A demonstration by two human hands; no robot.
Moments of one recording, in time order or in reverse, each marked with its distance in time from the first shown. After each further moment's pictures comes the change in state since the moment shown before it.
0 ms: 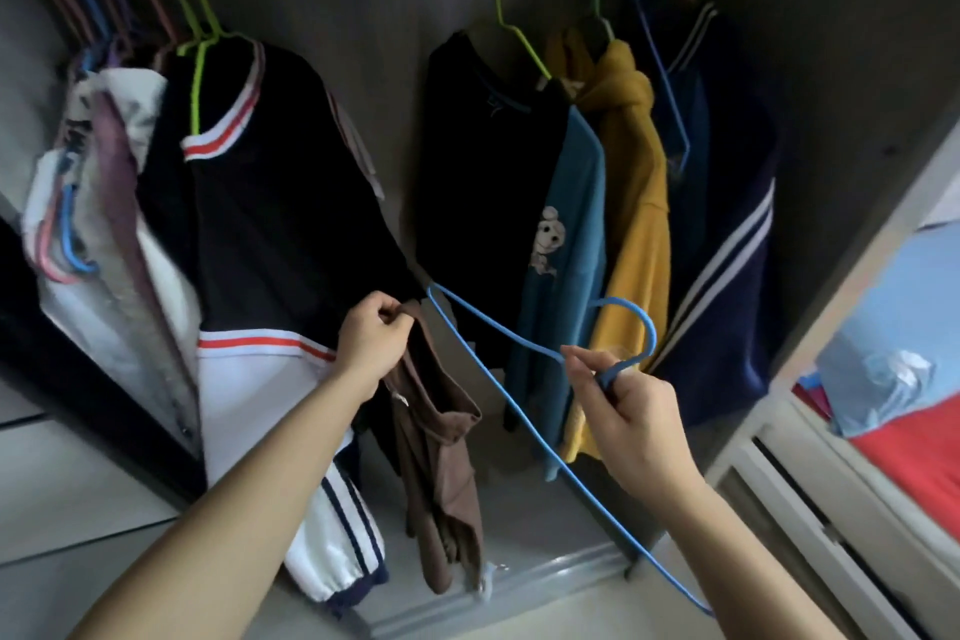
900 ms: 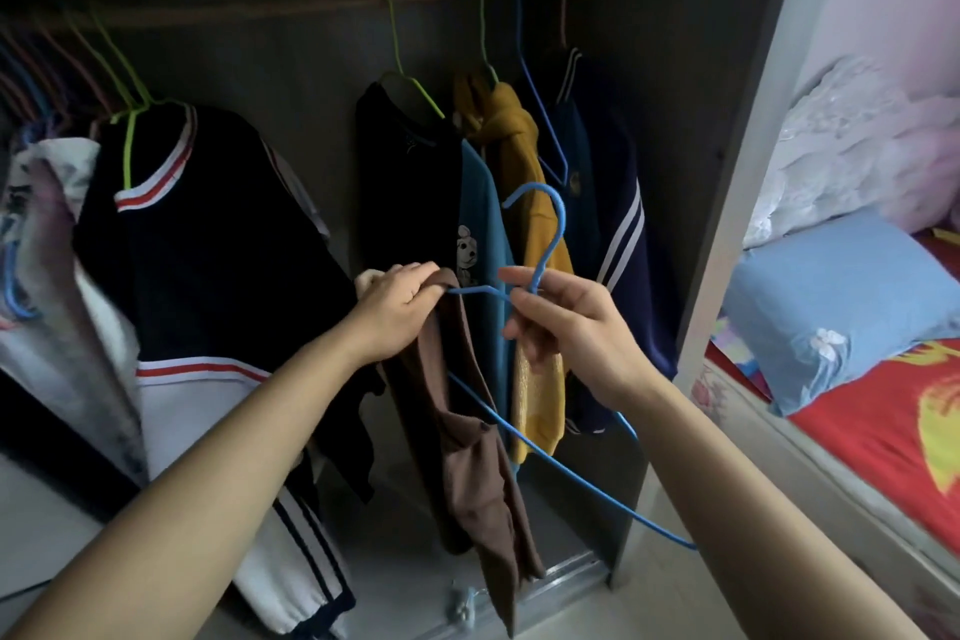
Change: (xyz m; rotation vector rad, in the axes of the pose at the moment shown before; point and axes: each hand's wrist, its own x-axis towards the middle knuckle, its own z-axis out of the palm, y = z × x) left_hand -0.067 0.125 0.019 0.542 -0.230 0.626; right_hand 0.027 -0.051 -0.087 0.607 -0.284 0.105
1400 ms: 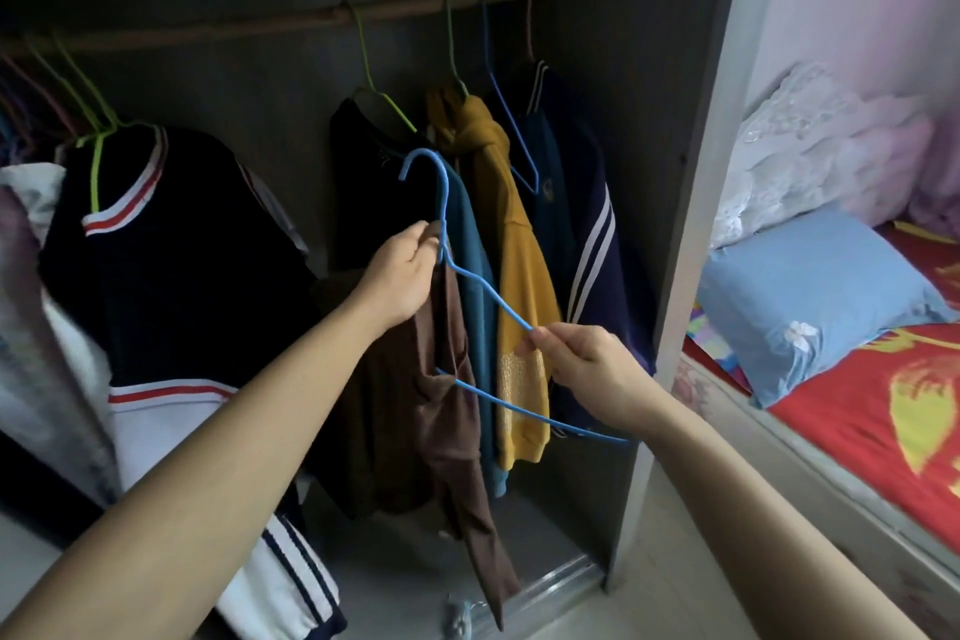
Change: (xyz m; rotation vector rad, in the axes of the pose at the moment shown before) left_hand 0.033 0.034 -0.009 -0.507 0.052 -0.044; right_hand -0.024 0.026 -0.041 -0.611 0.029 0.053
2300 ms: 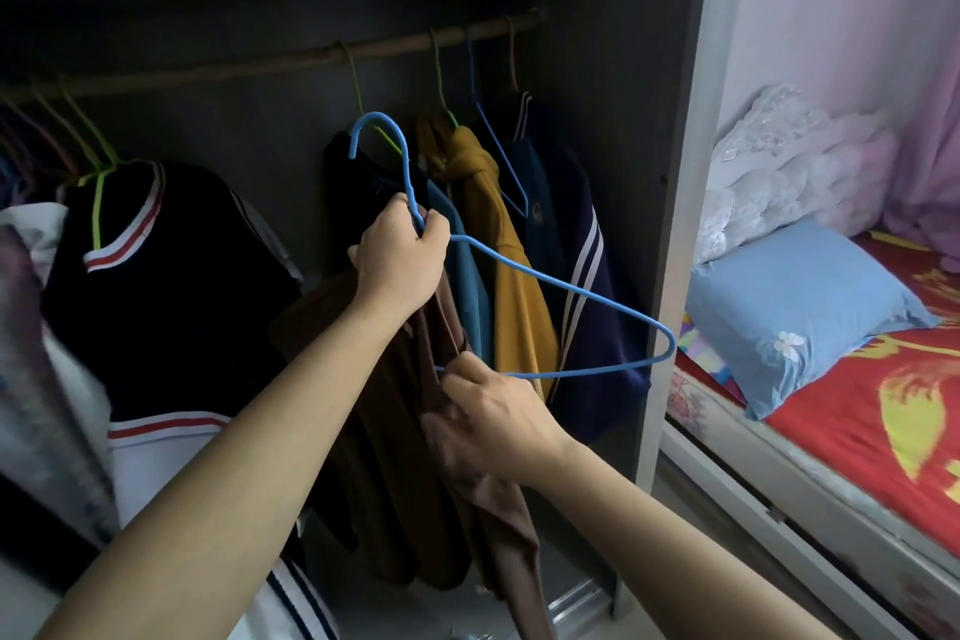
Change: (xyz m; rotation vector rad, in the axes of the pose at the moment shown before) left_hand -0.002 0.056 -0.006 0.075 0.363 0.087; right_hand 0.016 -0.014 0.083 -0.553 0.101 -0.547
